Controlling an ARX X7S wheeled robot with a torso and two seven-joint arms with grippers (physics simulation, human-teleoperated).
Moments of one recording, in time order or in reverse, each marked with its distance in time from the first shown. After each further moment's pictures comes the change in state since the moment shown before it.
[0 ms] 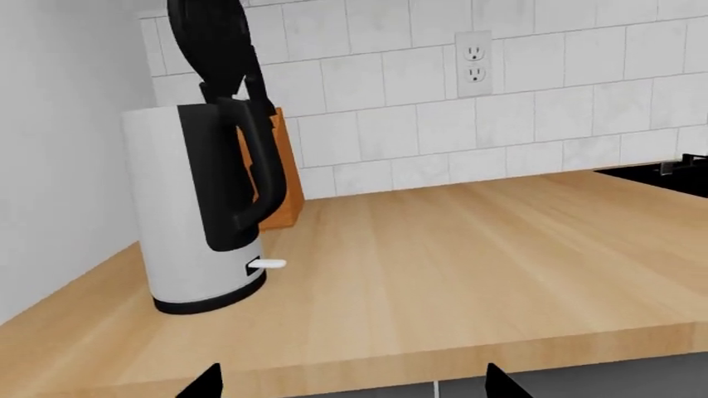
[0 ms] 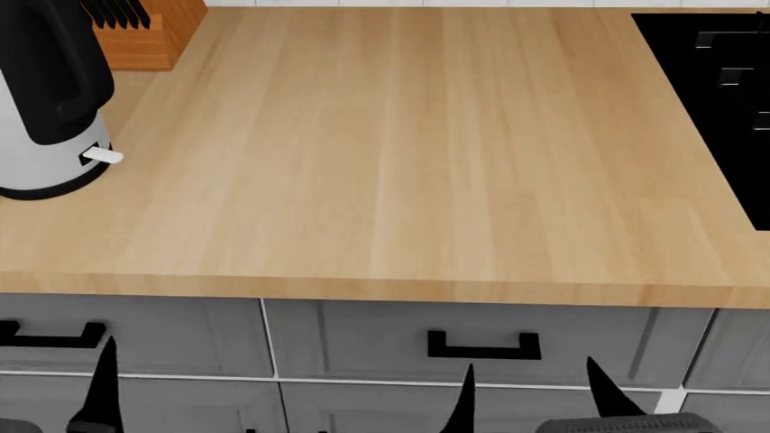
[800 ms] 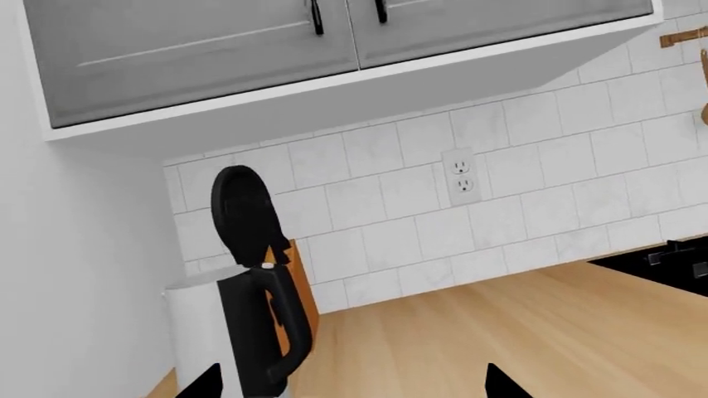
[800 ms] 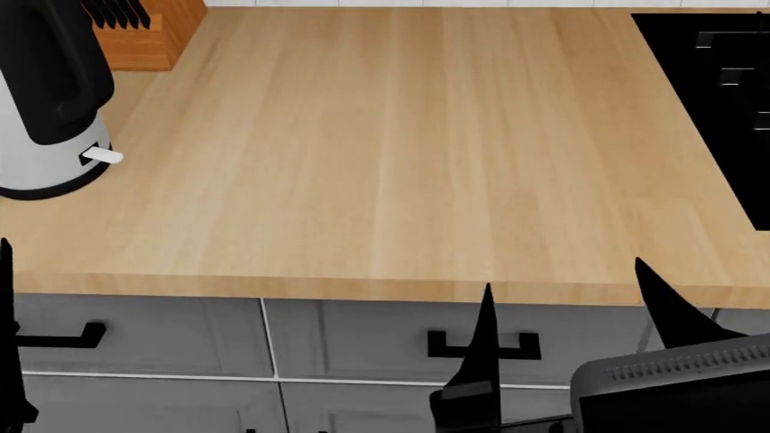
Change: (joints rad) left arm -0.259 -0.522 -0.040 0.318 -0.657 -0.118 -0.481; right arm 0.289 0.317 0.098 -0.367 0.575 0.396 0.363
